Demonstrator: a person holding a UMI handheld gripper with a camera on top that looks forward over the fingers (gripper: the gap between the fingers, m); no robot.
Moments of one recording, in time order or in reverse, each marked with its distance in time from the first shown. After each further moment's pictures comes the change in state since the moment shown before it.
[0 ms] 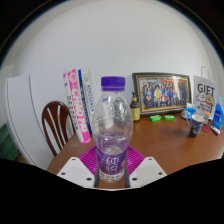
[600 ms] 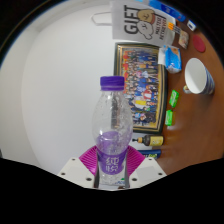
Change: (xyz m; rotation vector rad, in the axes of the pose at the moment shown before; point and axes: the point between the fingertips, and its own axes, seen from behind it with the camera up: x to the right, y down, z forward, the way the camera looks) arm 0.227 -0.238 0.062 0.250 -0.382 1.331
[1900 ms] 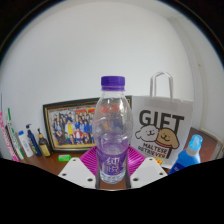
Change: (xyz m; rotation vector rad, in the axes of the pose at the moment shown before) arm 0.089 -0.306 -0.050 0.037 0.497 -1.390
